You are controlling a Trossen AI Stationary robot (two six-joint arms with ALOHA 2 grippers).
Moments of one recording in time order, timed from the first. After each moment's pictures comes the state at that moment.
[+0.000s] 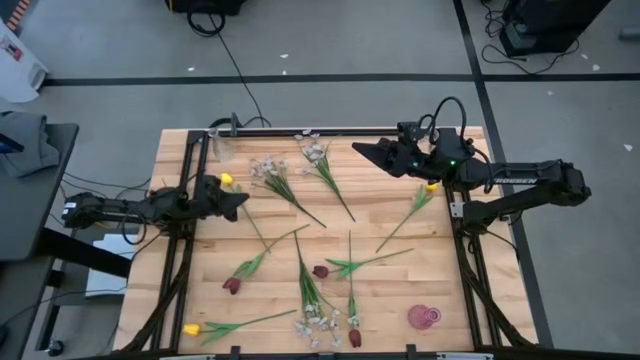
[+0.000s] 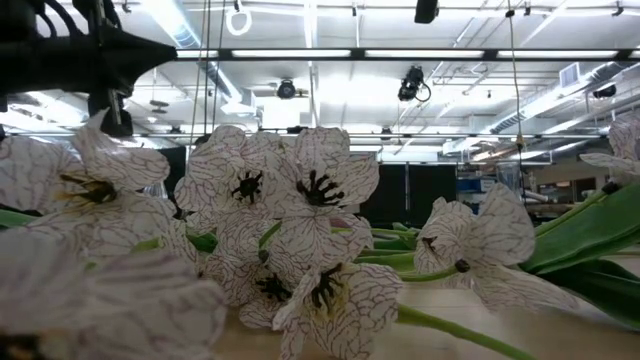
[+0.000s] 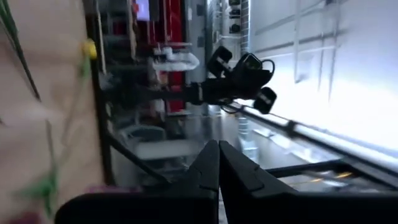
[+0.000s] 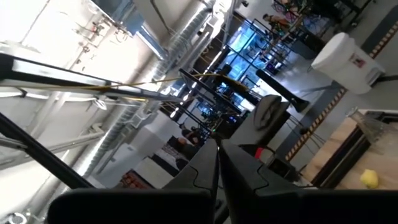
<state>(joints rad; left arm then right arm) -0.05 0.20 0.01 0.45 -0.20 -1.58 -0.12 1.11 0.92 0.44 0.08 0.92</state>
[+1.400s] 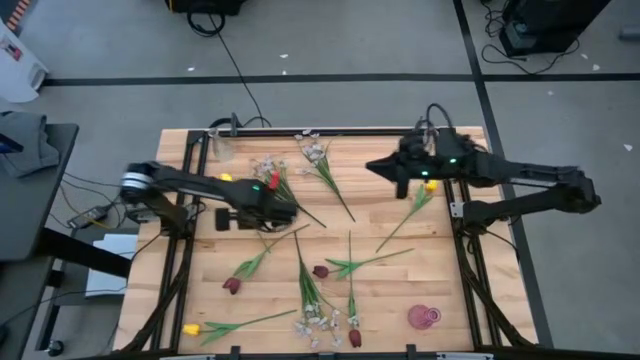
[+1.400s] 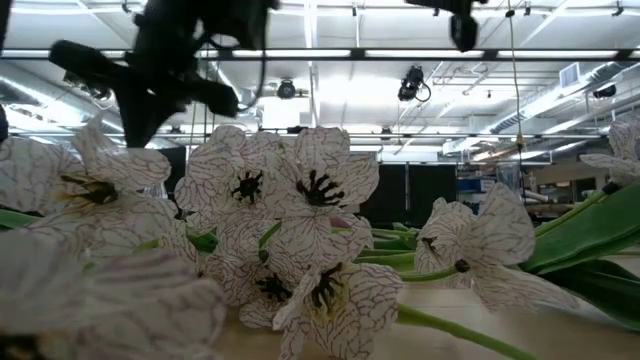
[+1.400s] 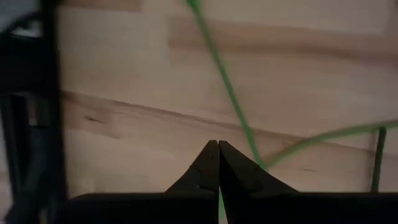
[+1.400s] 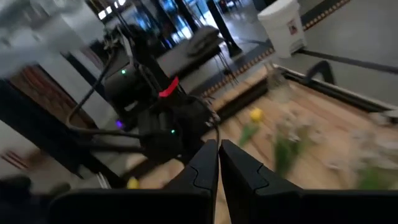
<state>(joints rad) -0.07 1.68 1.28 -1.36 -0.05 -1.79 -0.19 0.91 0.92 -0.18 -0.05 0.53</state>
